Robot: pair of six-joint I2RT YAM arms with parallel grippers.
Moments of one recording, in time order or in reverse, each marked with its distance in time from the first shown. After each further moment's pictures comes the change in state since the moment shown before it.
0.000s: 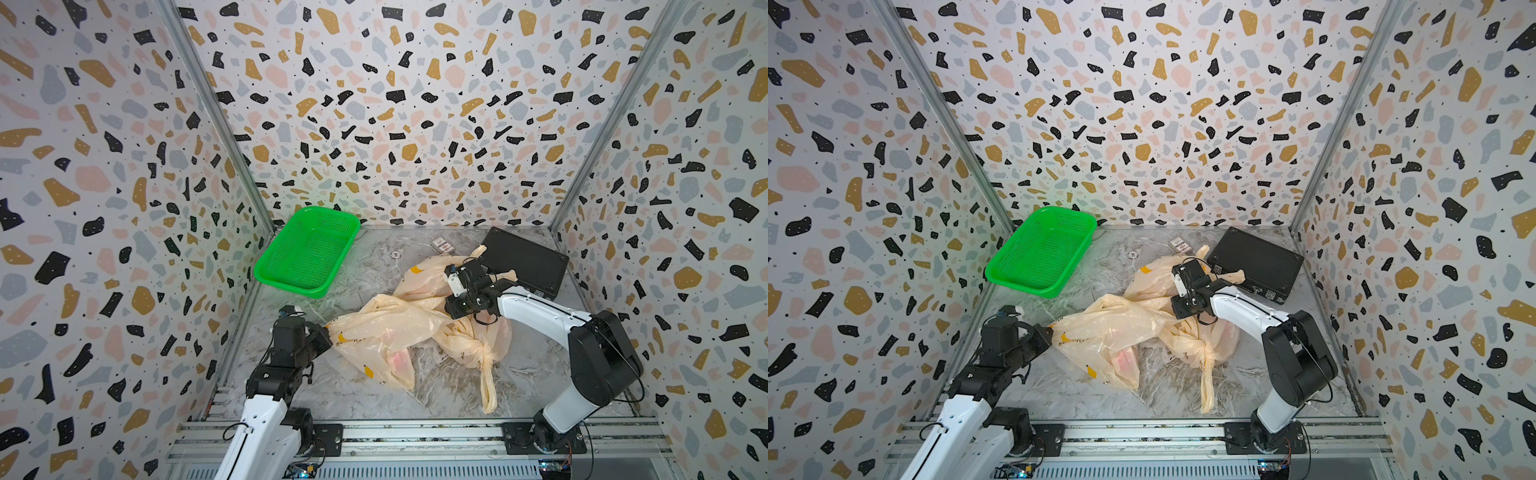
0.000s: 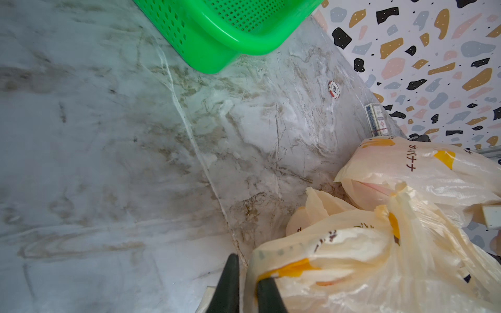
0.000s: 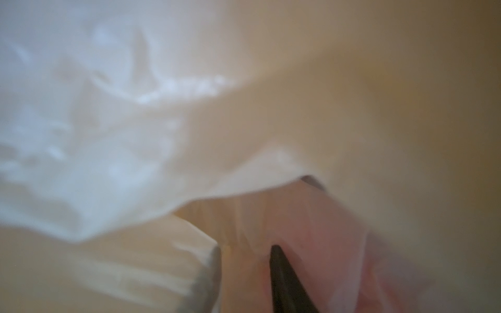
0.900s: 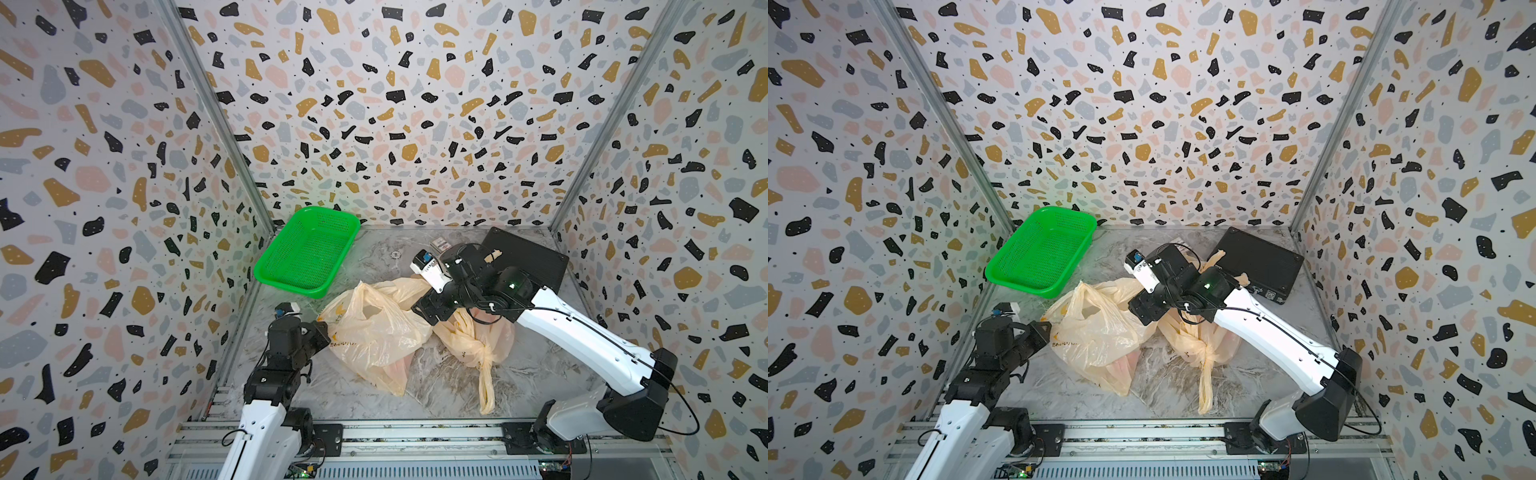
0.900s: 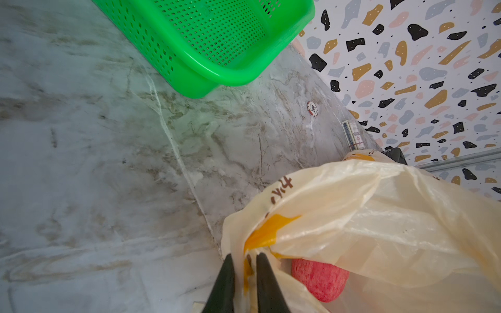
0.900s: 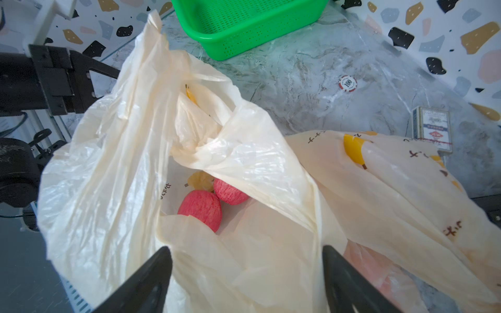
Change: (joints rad) left arm 0.009 -0.041 0.003 0.045 0.035 -0.006; right arm 0.342 -0.186 0.446 -0.394 0.039 -0.140
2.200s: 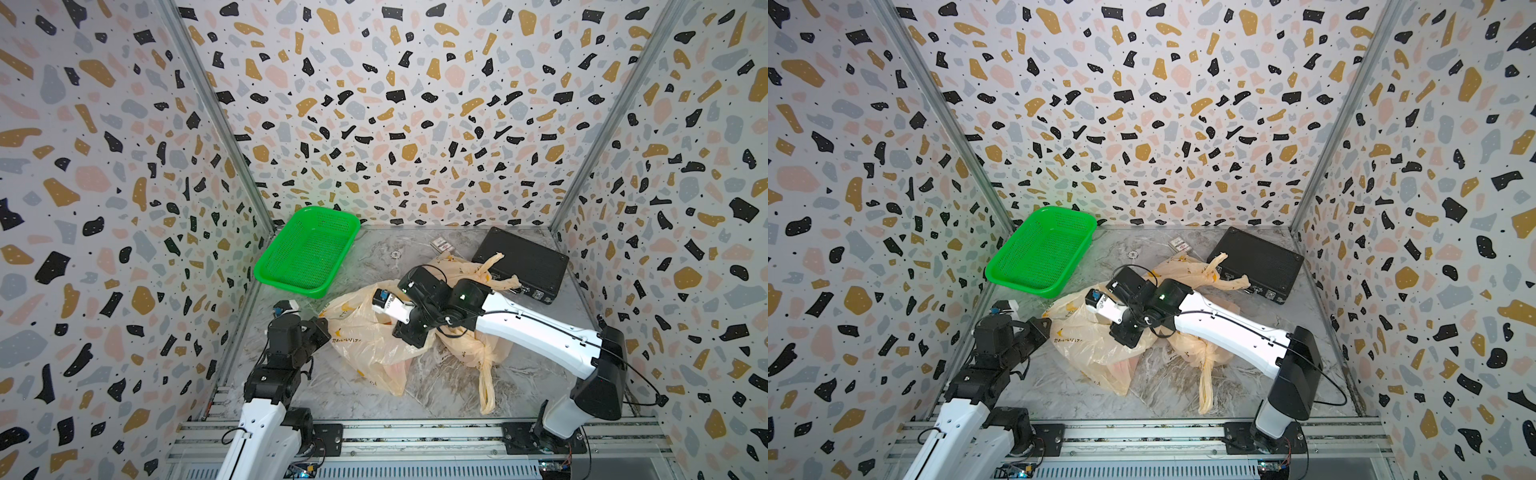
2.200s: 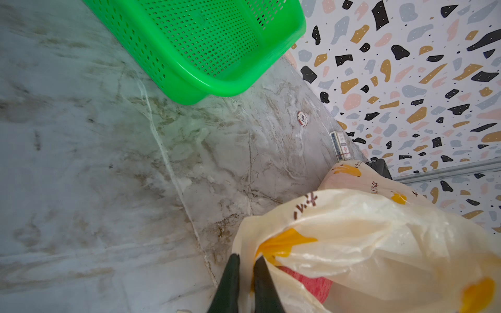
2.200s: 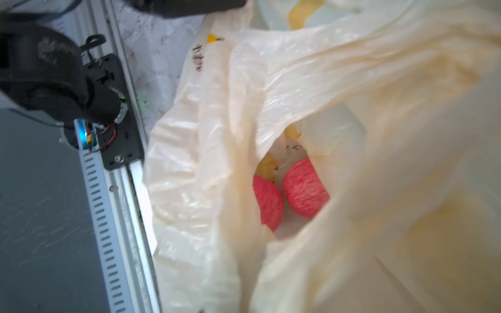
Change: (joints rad) left arm -0.009 0.018 0.009 0.047 -0.008 -0.066; right arm 0.206 0.146 -0.032 -0.010 -0.177 -0.156
